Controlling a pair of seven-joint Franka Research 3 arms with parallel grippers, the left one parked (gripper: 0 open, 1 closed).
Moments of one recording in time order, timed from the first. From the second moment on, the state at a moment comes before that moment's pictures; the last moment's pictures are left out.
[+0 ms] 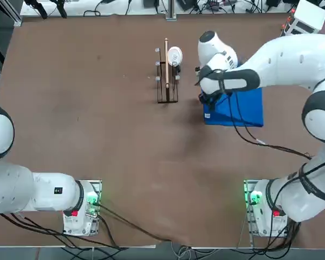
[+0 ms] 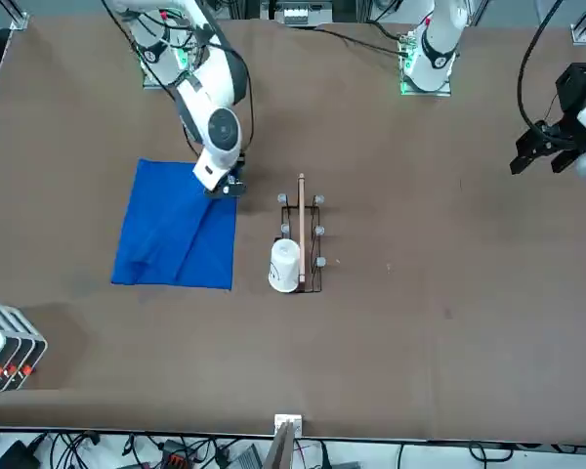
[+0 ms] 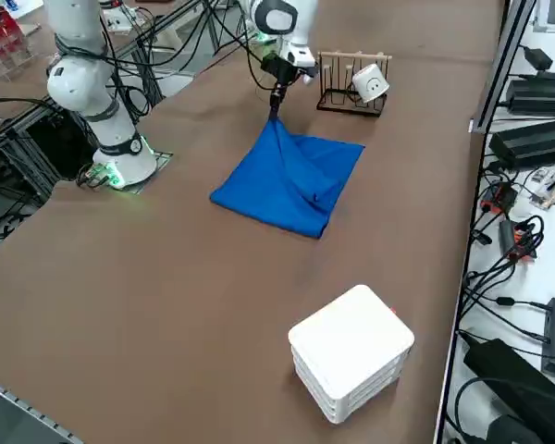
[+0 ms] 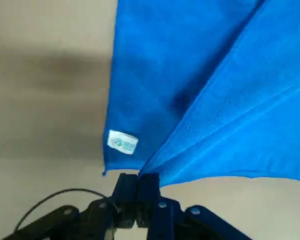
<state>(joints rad) 0.44 0.36 0.25 -2.05 -0.12 2.02 0.62</state>
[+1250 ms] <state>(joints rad) 0.52 0.39 0.24 -2.05 -0.13 2.00 0.69</state>
